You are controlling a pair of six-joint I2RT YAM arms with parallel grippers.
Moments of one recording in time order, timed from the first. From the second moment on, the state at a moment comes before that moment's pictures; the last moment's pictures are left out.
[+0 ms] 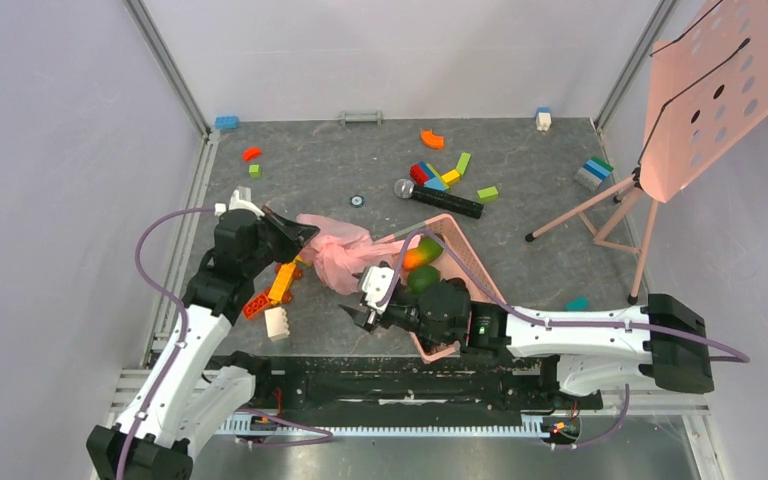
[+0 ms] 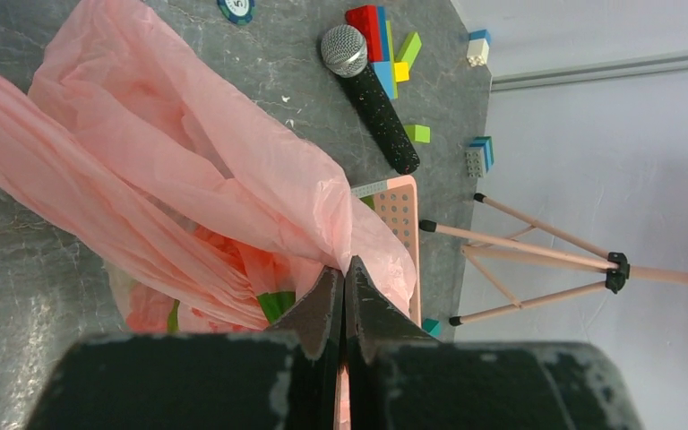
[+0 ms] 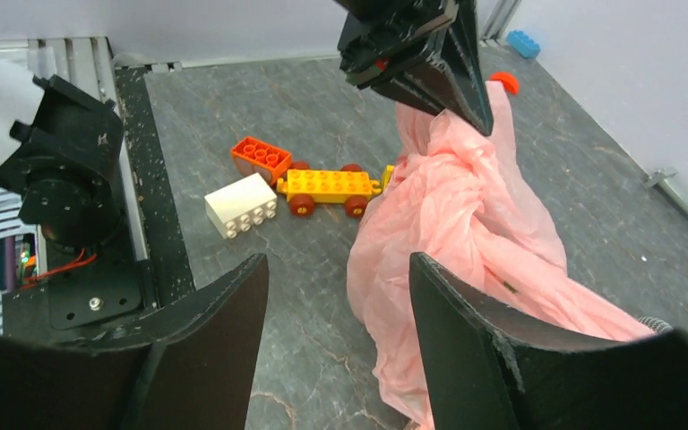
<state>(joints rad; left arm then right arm) -0.26 0.80 0.74 -0.37 0.12 -1.03 1.35 1.25 0.78 0.39 0.23 -0.21</state>
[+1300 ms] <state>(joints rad) -0.26 0.75 0.74 -0.47 0.11 -1.11 1.19 1.23 0.75 0.43 0.44 -0.10</state>
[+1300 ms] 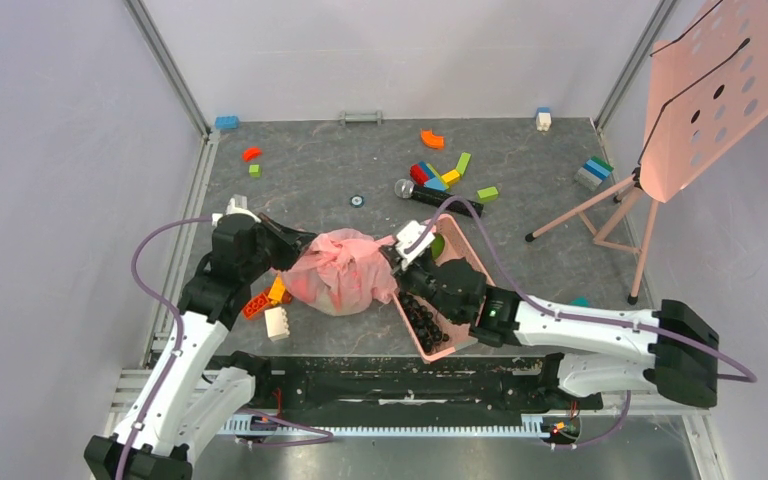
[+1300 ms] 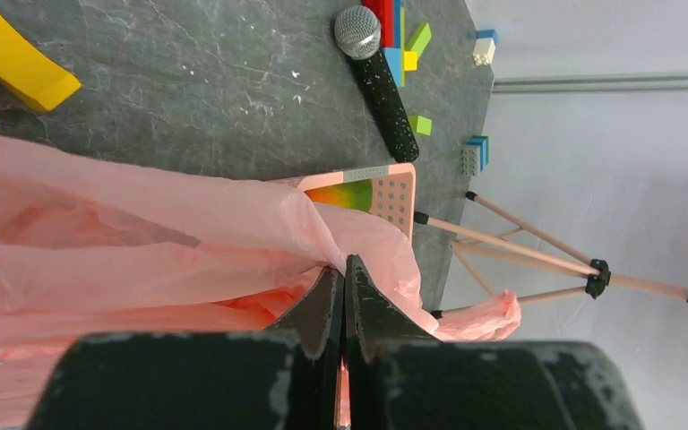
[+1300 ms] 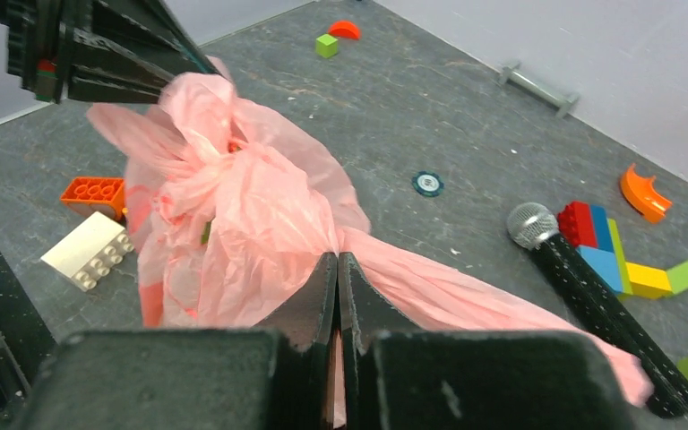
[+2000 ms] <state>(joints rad) -0.20 0.66 0.82 -0.66 -0.05 -1.04 0.94 1.10 0.63 0.20 0.60 0.32</state>
